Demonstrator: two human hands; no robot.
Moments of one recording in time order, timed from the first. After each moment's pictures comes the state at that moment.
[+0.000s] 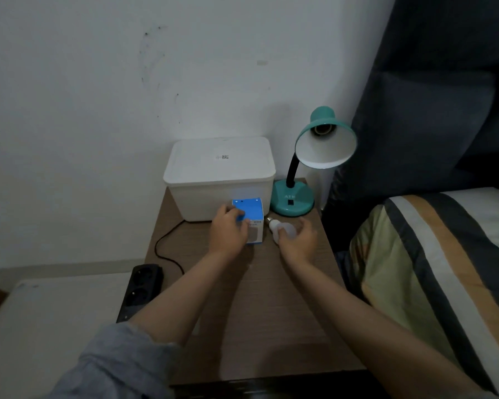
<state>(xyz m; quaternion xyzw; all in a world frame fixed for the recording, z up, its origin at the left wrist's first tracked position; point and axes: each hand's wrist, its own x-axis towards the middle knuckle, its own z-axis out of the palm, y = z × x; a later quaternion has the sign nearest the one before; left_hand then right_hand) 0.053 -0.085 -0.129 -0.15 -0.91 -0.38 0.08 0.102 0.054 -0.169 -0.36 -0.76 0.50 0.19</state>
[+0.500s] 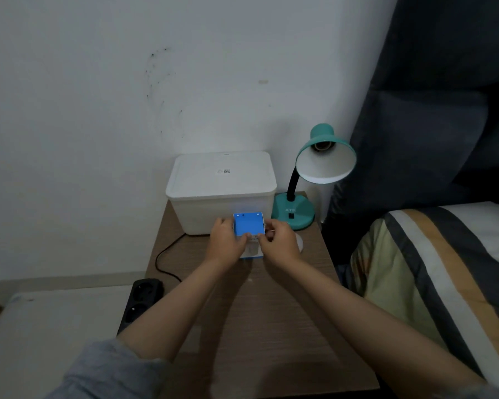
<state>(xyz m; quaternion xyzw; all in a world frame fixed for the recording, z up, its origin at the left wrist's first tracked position) 0.042 -0.089 -0.123 -0.14 -0.91 -0.38 0.04 0.073 0.041 -0.147 -0.14 -0.86 0.47 0.14</state>
